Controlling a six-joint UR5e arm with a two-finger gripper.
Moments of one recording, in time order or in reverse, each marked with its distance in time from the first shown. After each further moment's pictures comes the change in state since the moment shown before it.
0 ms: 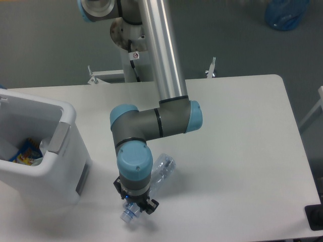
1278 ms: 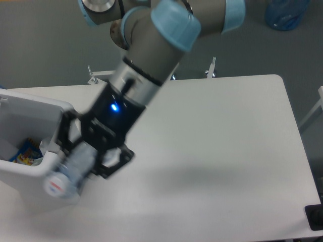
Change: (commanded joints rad) arm 0.098 0.270 0.186 0.003 -0.951 -0.339
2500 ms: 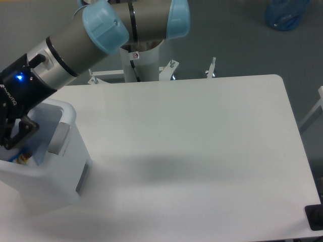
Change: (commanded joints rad) arm -0.118 0.038 -0.198 0.123 0.019 -0.005
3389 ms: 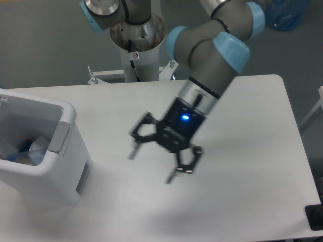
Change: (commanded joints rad) arm 0.393 -0.051 -0.203 -0.005 0.520 0.503
